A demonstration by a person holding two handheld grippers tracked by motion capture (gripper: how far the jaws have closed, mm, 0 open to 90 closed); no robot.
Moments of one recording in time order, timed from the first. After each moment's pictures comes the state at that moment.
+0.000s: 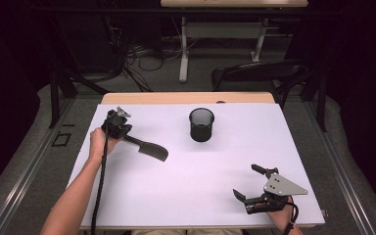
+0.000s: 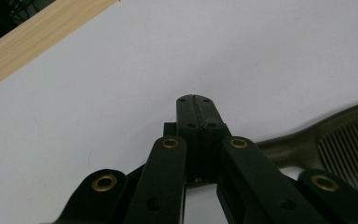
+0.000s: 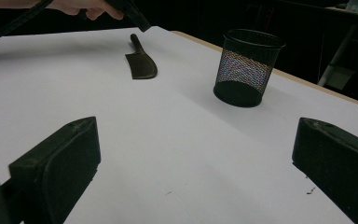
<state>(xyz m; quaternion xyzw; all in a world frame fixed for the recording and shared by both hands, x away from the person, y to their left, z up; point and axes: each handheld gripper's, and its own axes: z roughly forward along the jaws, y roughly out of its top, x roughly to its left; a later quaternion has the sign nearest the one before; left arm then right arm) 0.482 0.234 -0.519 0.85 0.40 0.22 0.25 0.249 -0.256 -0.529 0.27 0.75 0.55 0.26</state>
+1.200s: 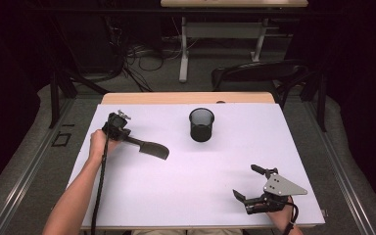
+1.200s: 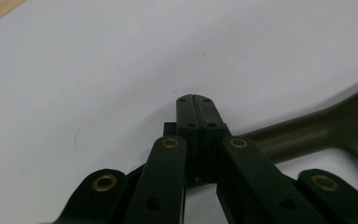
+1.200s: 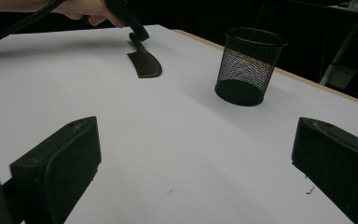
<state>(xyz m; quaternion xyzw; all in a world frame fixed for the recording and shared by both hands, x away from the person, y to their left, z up) 0.492 0.239 -0.536 0.86 0.42 0.19 0.21 0.248 -0.256 -0.529 0.26 0.75 0.54 0.26</state>
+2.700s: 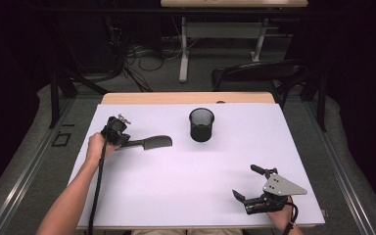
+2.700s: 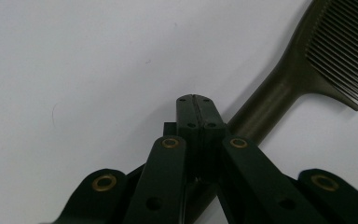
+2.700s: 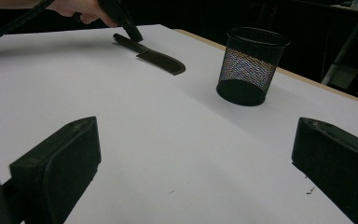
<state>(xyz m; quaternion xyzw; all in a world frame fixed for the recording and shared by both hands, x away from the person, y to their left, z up) 0.476 0.239 -0.534 0.88 0.40 0.16 0.19 0.249 -0.254 -0.530 0.26 0.75 0.55 0.26</state>
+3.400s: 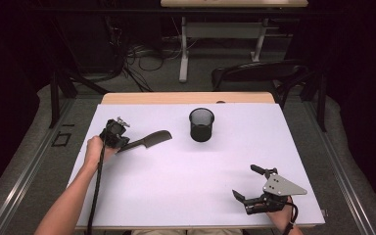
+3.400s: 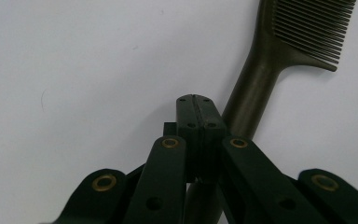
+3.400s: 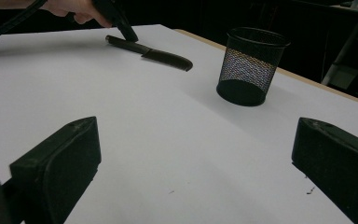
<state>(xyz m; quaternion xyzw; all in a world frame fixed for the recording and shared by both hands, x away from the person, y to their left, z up) 0.463 0.240 -0.534 0.88 0.40 0.16 0.20 0.249 -0.255 -0.529 0.26 0.75 0.54 0.26</state>
